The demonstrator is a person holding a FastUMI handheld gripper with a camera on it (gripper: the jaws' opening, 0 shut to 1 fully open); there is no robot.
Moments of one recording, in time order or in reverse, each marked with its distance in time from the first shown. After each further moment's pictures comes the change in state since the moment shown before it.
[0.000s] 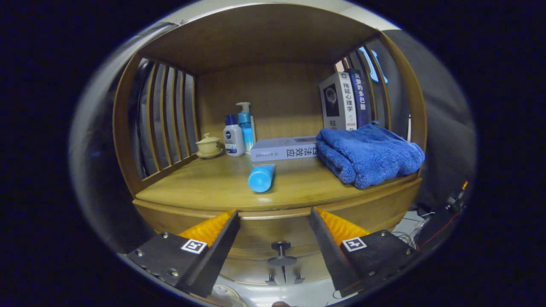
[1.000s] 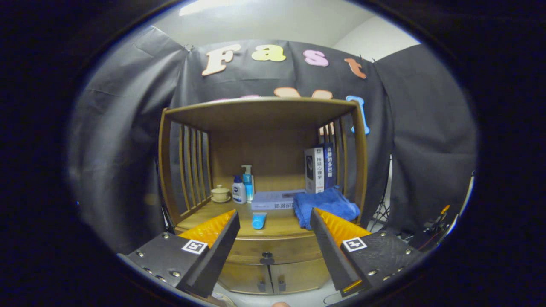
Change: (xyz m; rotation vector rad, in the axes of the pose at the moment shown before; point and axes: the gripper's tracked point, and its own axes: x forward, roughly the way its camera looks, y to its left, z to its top) arm -0.205 -0.024 0.132 -0.041 -0.299 -0.025
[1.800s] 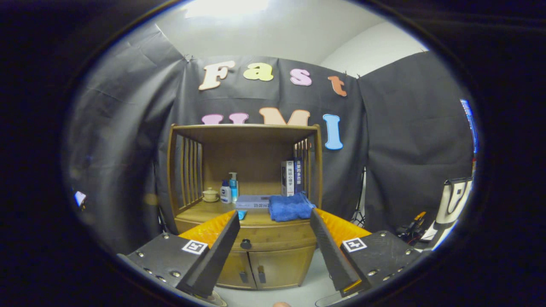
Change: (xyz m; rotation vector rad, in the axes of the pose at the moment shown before) arm -0.119 -0.053 0.005 -0.017 -0.061 -0.103
